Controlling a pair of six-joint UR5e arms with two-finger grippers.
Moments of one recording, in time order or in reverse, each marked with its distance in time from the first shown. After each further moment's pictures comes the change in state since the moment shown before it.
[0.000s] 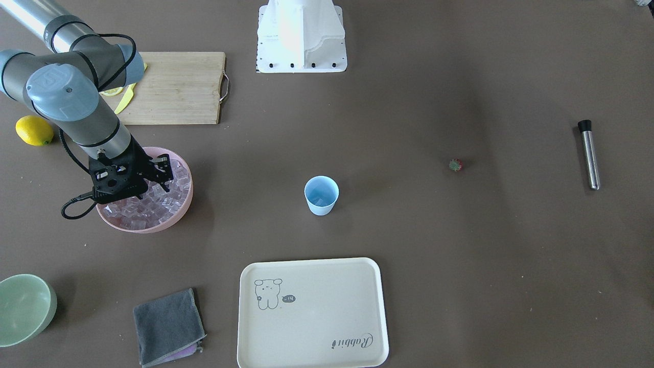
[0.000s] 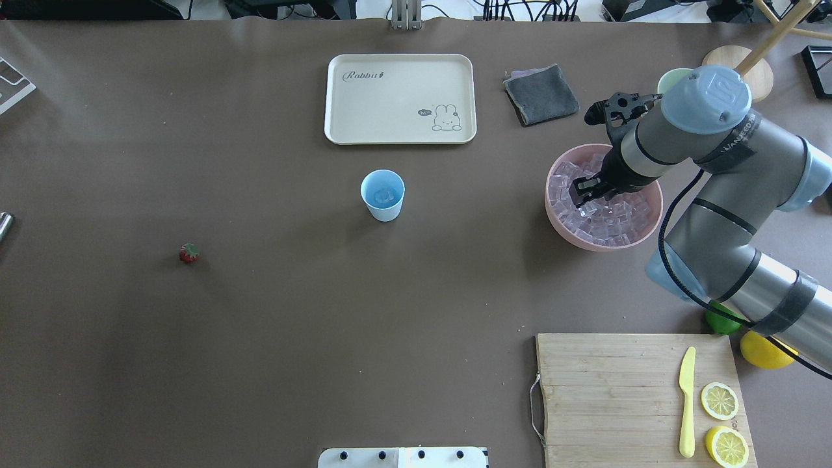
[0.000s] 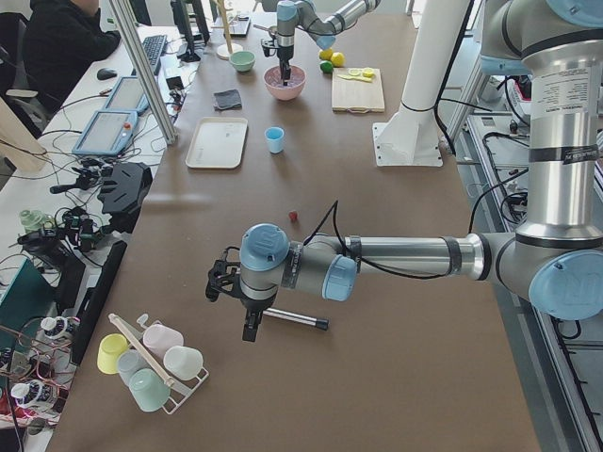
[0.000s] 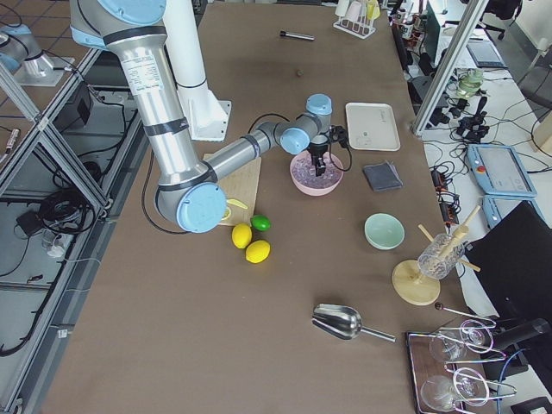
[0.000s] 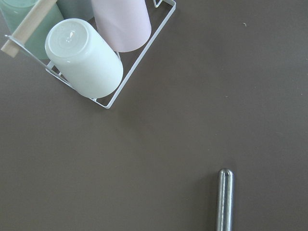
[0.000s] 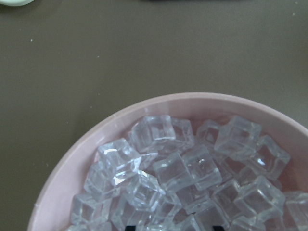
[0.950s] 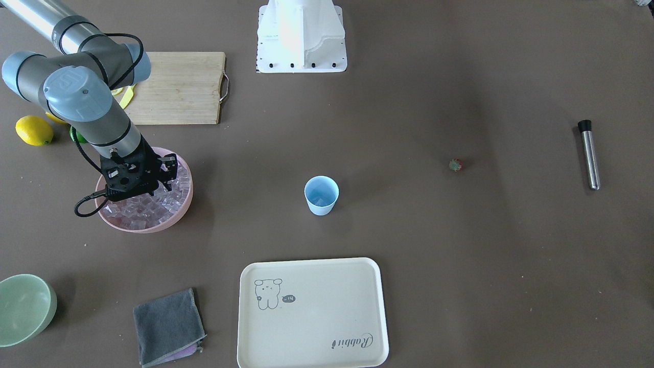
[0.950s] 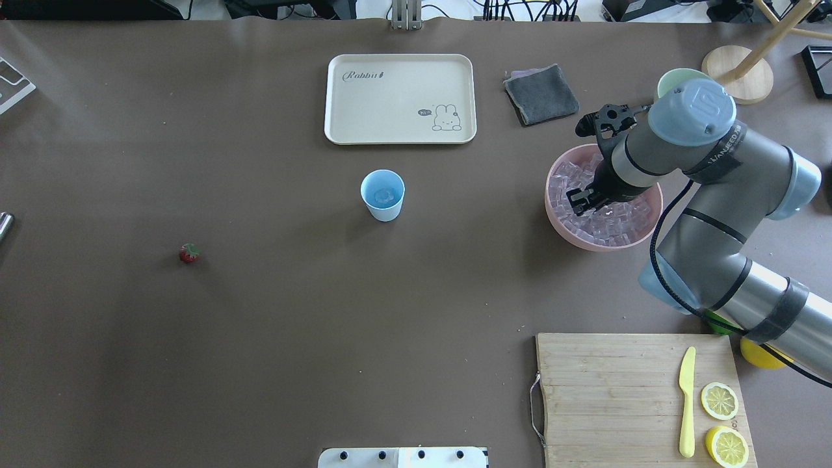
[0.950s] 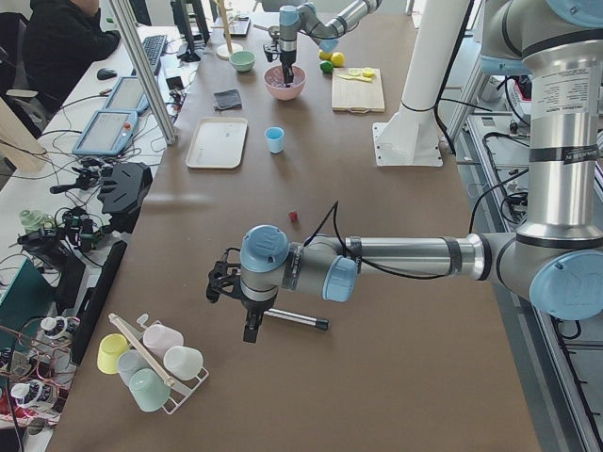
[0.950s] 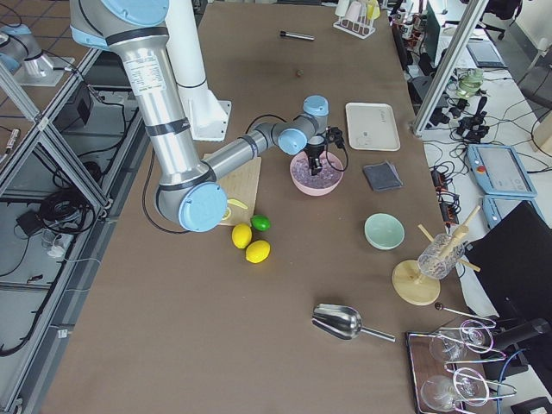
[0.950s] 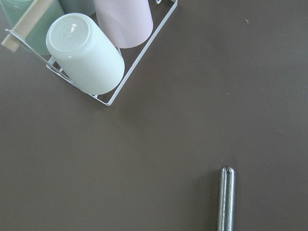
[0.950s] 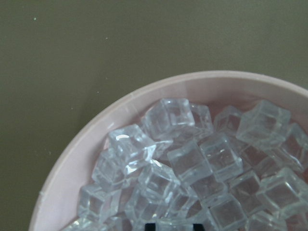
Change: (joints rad) left arm 0.000 0.000 0.003 0.000 0.001 0.000; right arm -0.023 0.003 -0.006 -0.005 -0.011 -0.012
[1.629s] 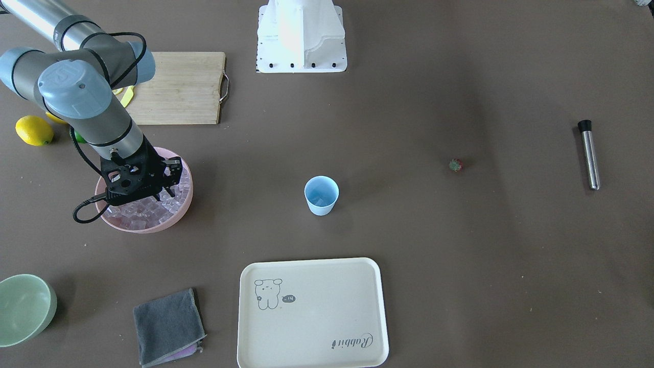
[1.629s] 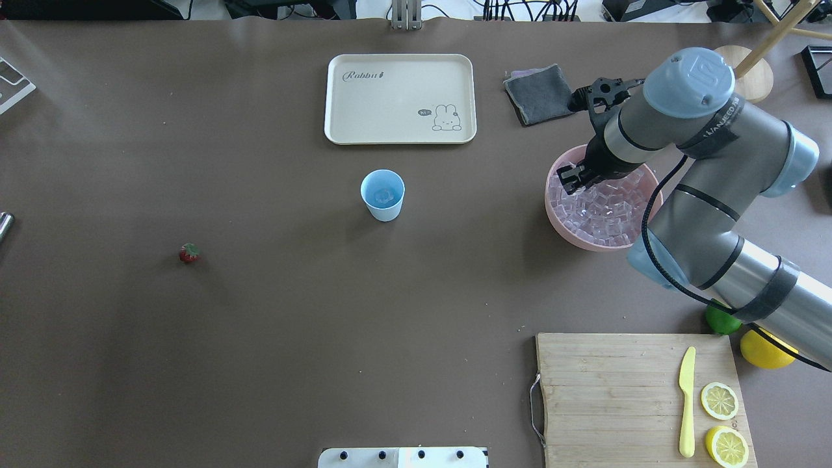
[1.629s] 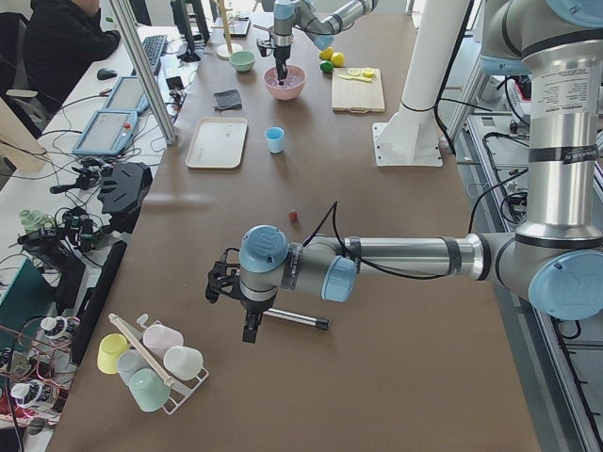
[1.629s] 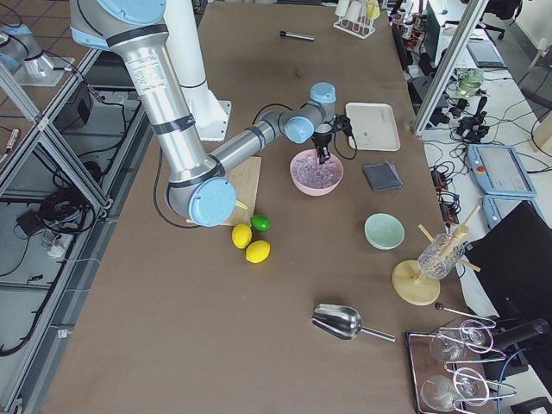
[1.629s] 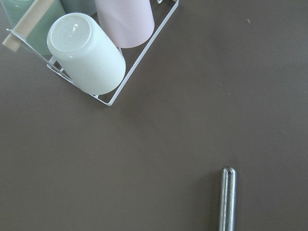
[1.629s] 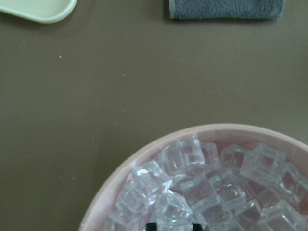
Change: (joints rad) left arm 0.000 -0.003 0.002 0.000 0.000 0.000; right arm 0.036 0.111 0.002 -0.079 0.004 -0.004
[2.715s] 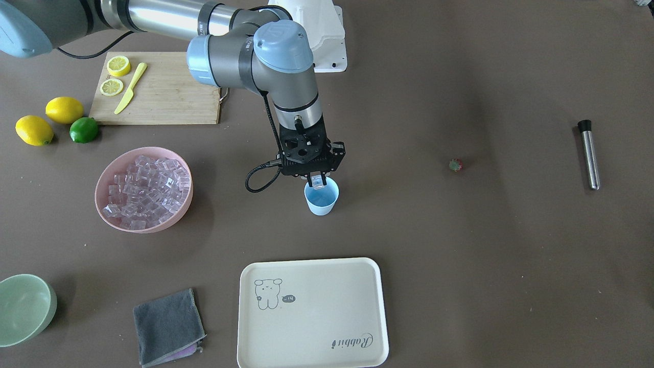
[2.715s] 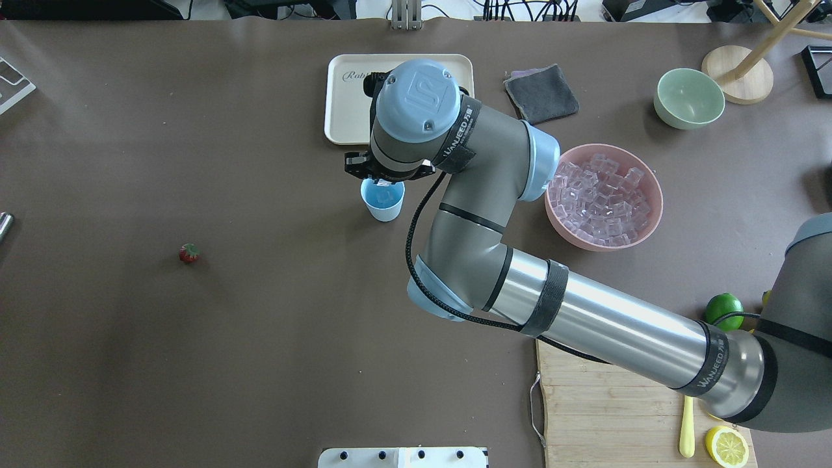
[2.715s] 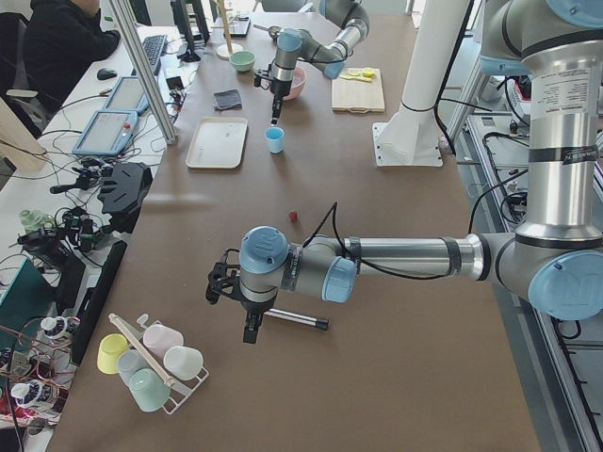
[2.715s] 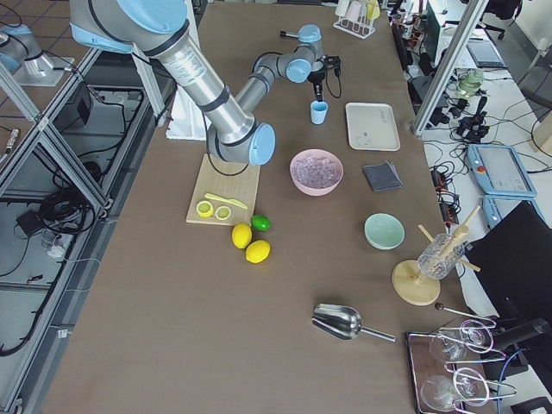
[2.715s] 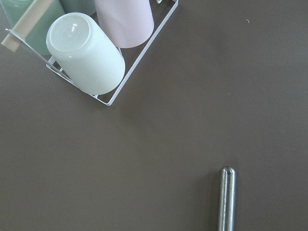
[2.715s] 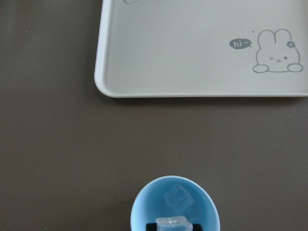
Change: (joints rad) left arm 0.000 -0.001 0.007 0.003 -0.001 0.002; right arm -0.259 0.473 -0.287 0.074 -0.274 0.516
